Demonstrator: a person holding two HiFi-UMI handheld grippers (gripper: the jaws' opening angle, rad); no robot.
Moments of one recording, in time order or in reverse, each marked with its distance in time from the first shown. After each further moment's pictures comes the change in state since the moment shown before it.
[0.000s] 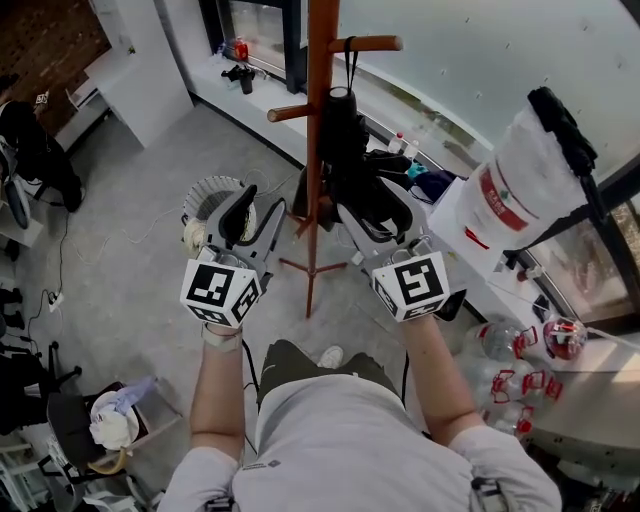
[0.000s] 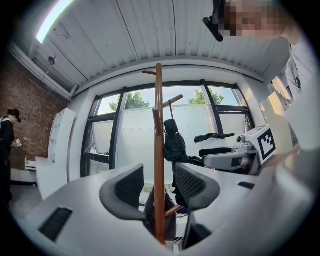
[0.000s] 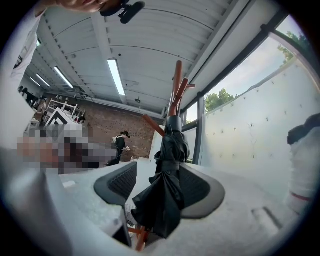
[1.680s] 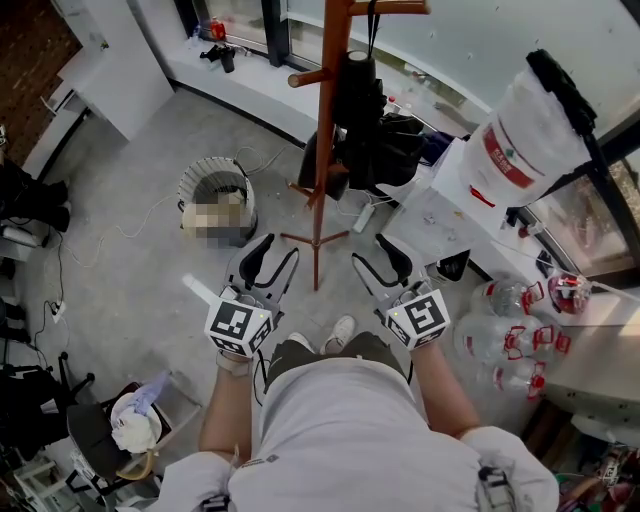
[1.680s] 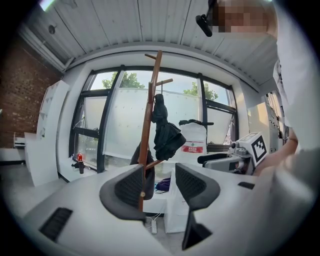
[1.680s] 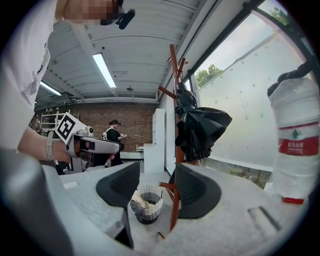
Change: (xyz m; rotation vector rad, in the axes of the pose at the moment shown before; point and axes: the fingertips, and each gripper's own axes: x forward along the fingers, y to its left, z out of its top) left arm -0.090 -0.029 -0.112 -0.116 0.190 -0.169; right arm -0.081 0.099 -0.116 0.214 0.190 -0.002
